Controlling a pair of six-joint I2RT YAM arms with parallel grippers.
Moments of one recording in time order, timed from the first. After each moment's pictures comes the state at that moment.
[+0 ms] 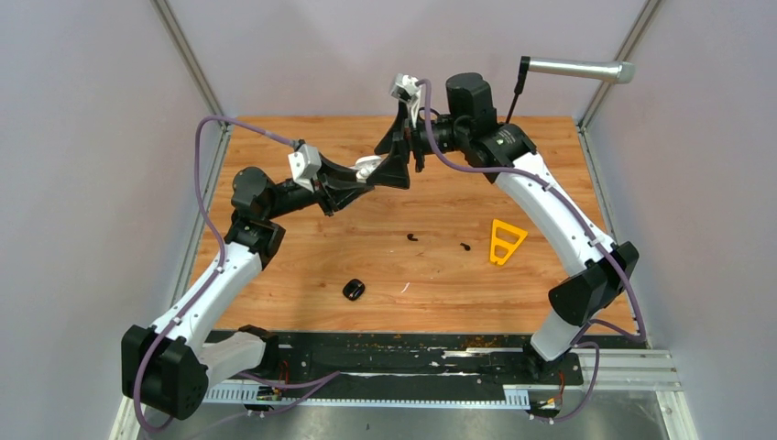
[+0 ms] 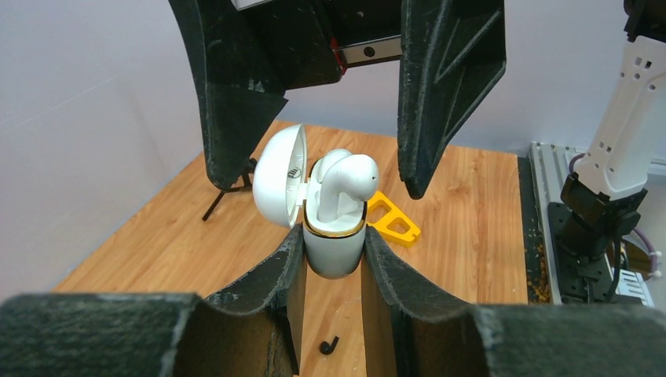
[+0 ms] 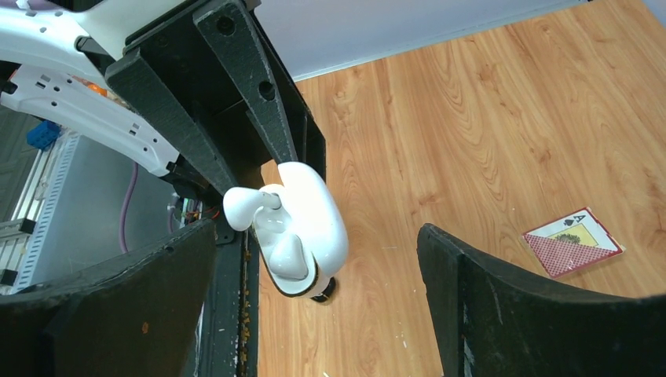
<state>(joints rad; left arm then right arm) -0.34 1.08 0.83 0.54 0.91 -0.16 0.58 1.68 1.86 -0.52 -0.93 -0.03</state>
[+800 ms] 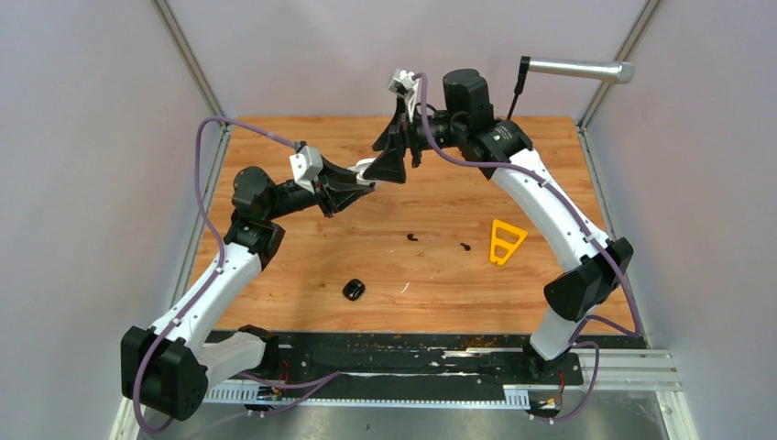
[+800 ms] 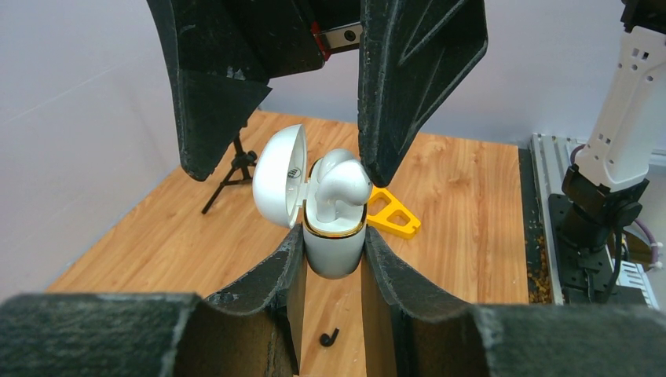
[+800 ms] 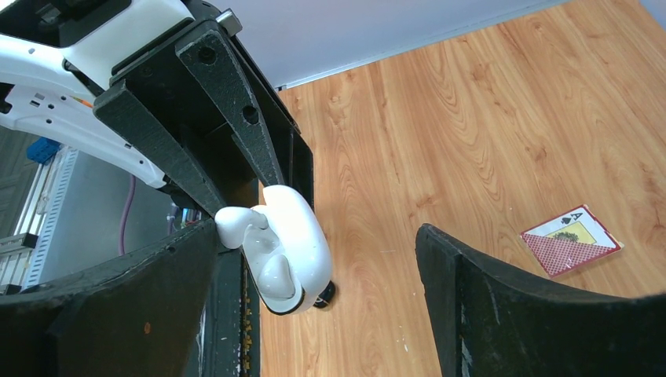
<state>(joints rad) -0.34 1.08 0.83 0.50 0.92 -0.12 0.58 1.72 1.92 -0.53 -0.90 0.01</state>
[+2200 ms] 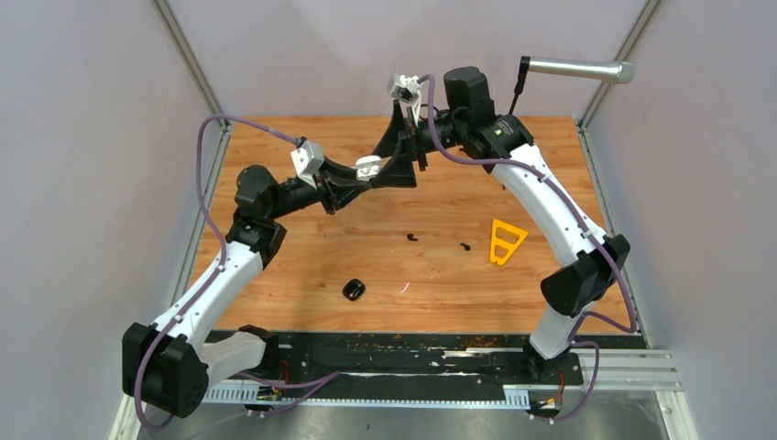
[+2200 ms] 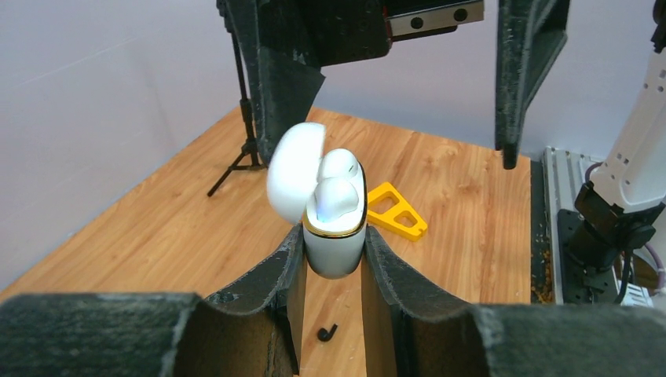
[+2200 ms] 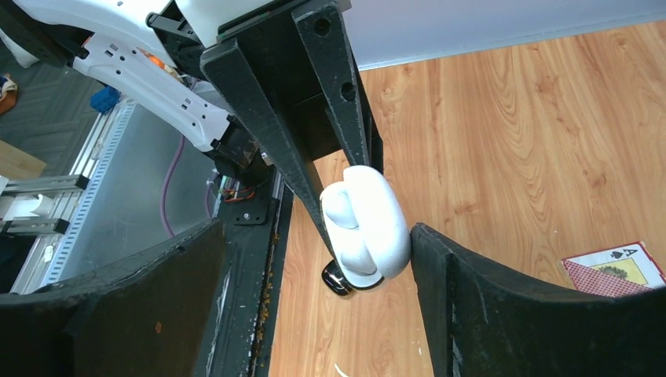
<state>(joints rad) -0.34 1.09 0.83 0.48 0.85 -0.15 0.55 1.75 1.96 -0.62 -1.11 -0.10</state>
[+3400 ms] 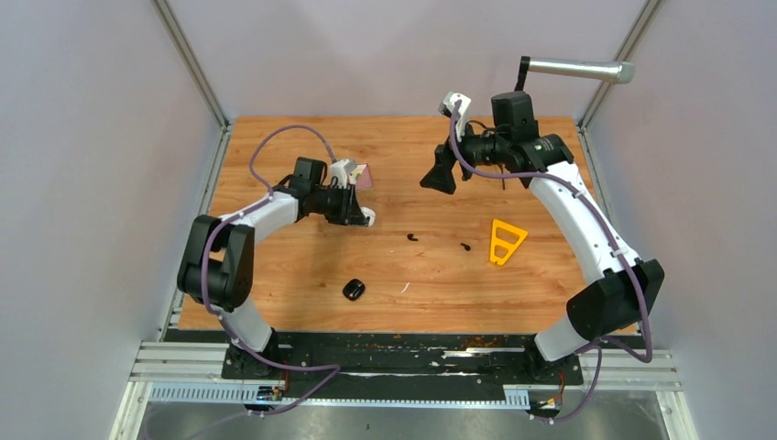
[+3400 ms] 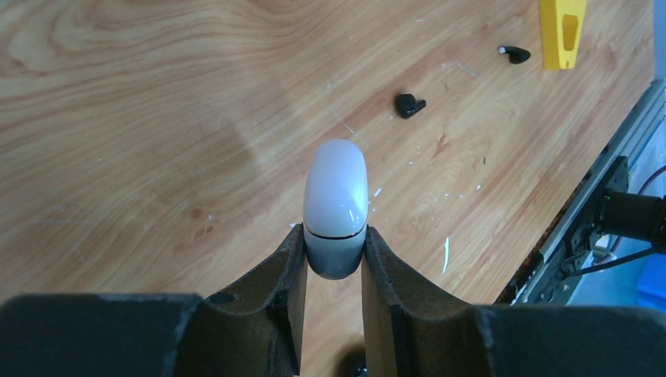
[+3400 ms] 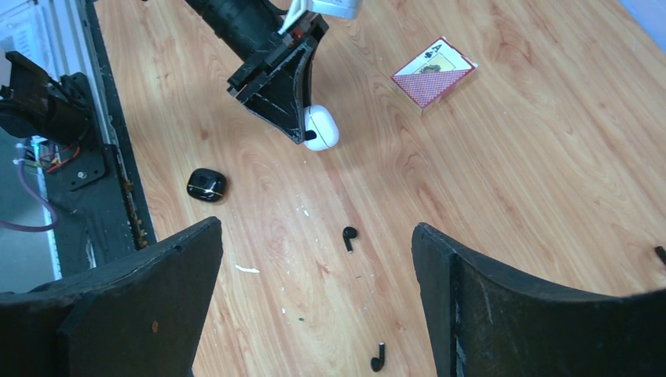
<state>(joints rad) -0.29 1.66 1.02 -0.22 0.65 -0.15 0.35 1.55 1.63 -0.70 -0.77 -0.30</state>
